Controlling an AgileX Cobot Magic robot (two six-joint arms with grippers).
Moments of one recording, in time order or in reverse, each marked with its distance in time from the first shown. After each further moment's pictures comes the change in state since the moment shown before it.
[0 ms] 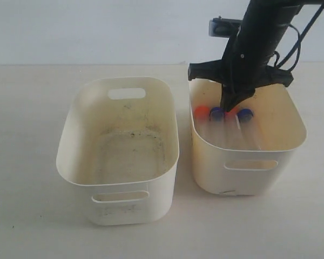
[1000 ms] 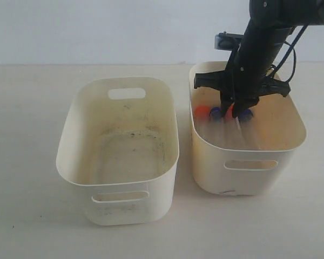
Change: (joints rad) left arm 0.000 0.000 0.000 0.000 0.000 0.000; right arm -0.047 0.092 -0.004 -0.005 -0.091 0.004
